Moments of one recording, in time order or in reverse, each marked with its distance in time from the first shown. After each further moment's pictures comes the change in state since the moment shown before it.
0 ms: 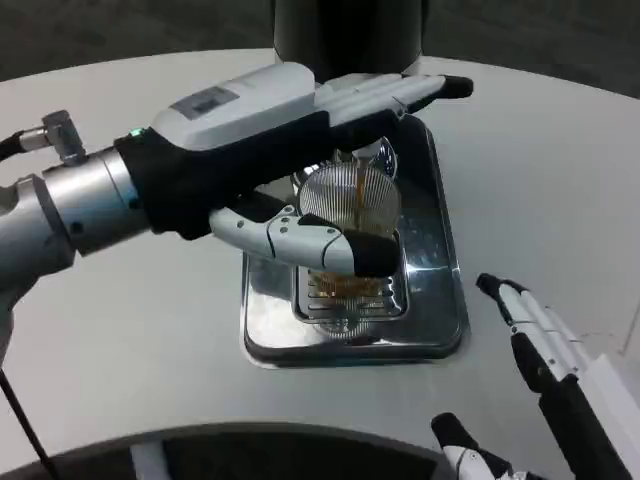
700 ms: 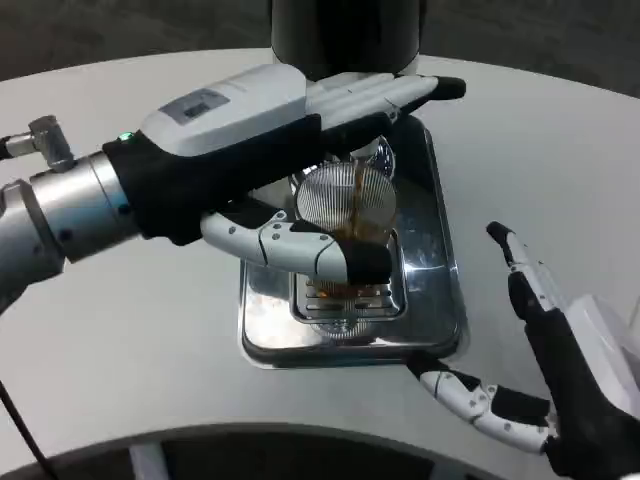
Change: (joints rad) left arm 0.029 0.034 0.000 -0.040 0.000 0.005 0.032; right arm -0.355 0.051 0.015 0.251 0.105 0.190 -0.058
